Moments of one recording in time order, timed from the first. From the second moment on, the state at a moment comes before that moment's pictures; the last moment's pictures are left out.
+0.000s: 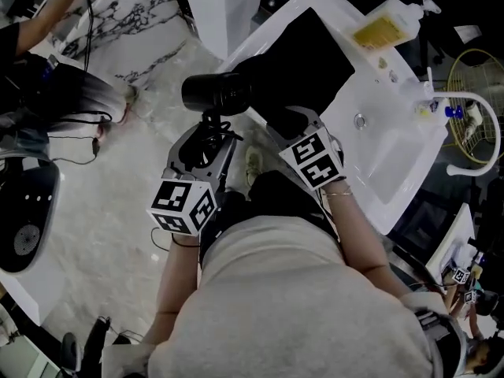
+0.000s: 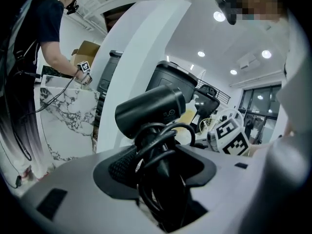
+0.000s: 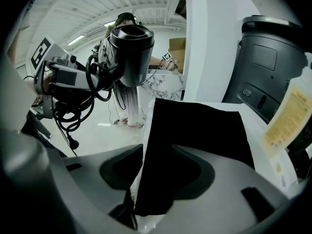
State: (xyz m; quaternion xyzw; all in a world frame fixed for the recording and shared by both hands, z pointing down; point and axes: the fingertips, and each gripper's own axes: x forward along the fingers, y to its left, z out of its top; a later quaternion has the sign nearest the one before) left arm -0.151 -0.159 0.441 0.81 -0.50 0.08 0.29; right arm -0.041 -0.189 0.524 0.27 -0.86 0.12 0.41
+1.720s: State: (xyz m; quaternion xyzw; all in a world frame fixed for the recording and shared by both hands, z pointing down) left arm -0.077 -0.119 0.461 0.86 -0.39 0.26 0.17; right arm 0.001 -0.220 0.441 0.31 -0.90 0.29 0.12
